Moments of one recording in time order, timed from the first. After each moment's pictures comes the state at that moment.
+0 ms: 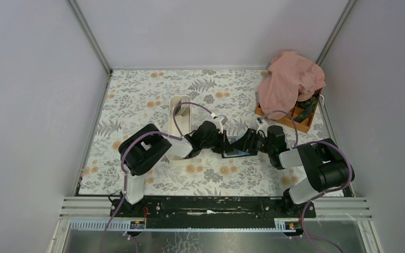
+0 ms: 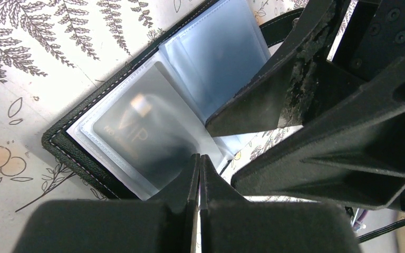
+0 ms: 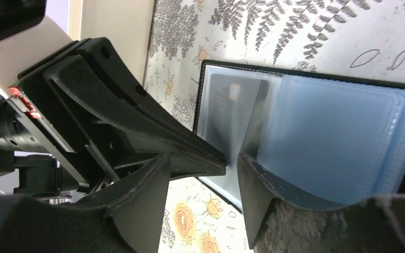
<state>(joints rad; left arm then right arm) -0.81 1.95 0.87 0.53 0.31 -0.68 0.27 1.55 0.30 0.73 -0.63 0.69</state>
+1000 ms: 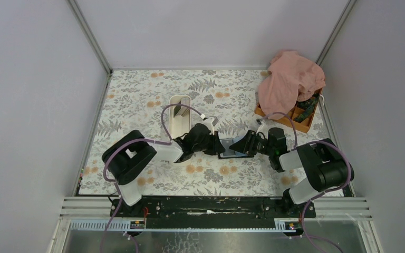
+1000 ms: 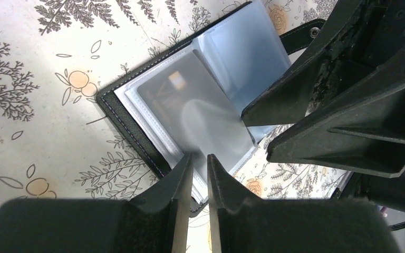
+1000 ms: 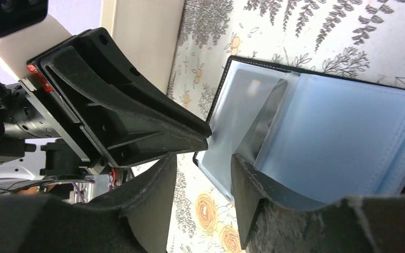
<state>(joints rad) -0.80 1.77 0.75 0.45 0.21 -0.68 0.28 1.55 0.26 0.84 -0.71 0.76</state>
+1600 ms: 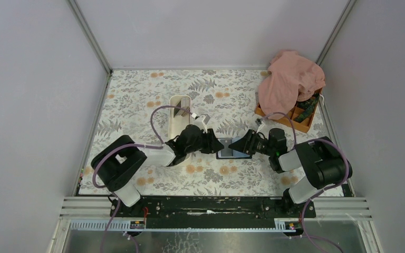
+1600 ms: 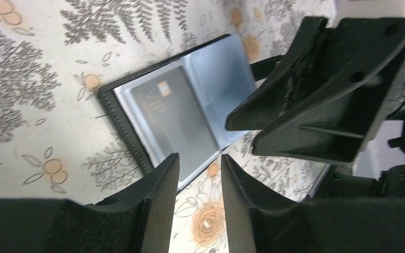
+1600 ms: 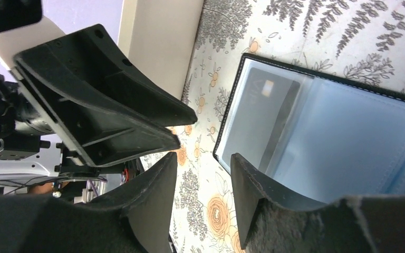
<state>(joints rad) -0.79 1.65 0.63 0.53 0.17 -0.74 0.28 1.59 0.24 0.99 -0.75 0.84</state>
